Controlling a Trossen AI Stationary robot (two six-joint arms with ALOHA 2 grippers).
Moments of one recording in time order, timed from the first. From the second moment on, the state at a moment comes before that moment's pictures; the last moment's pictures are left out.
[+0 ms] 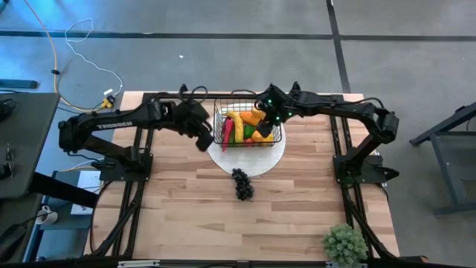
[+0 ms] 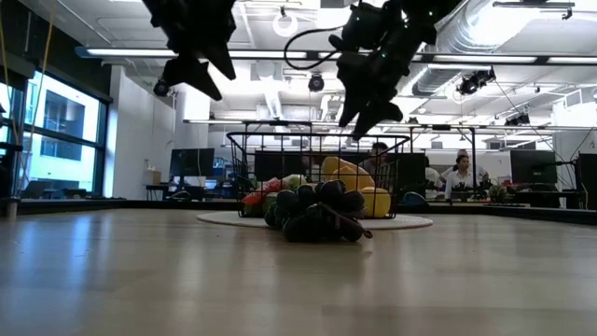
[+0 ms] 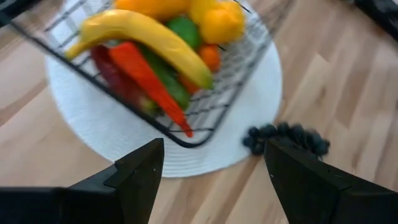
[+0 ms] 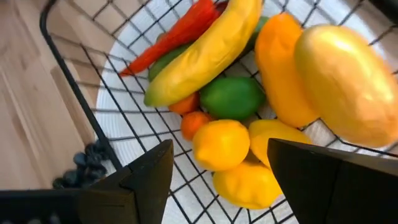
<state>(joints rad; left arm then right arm) 0.37 1.26 1.10 -0.75 0.02 -0.44 -0.41 1.61 1.28 -0.67 -0.15 0.27</state>
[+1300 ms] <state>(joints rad) 0.04 1.57 1.10 -0.32 0.04 0.61 -0.20 1.61 1.72 -1.17 0.32 0.91</state>
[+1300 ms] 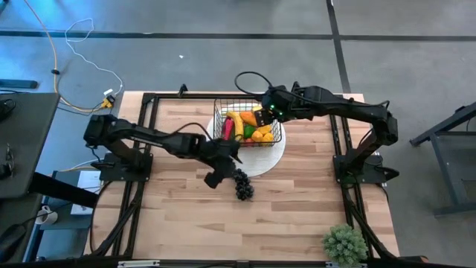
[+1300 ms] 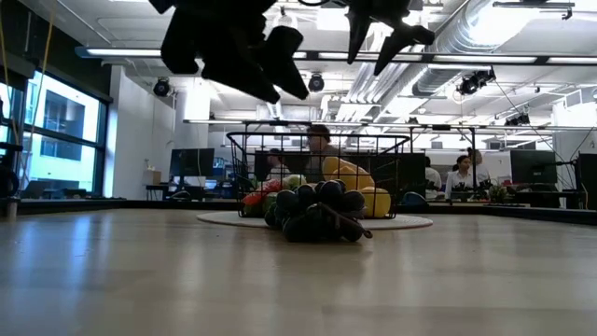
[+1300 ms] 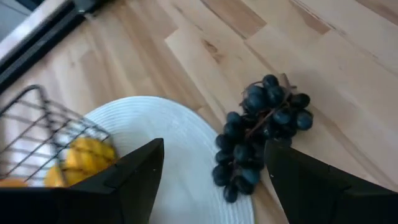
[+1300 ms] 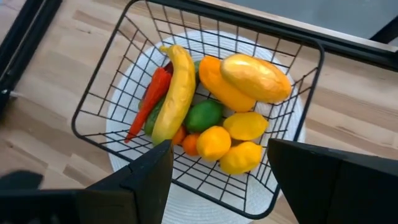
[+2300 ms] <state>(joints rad) 0.00 1.95 1.10 -0.15 0.06 0.58 -0.20 1.61 1.72 -1.19 0.33 0.92</state>
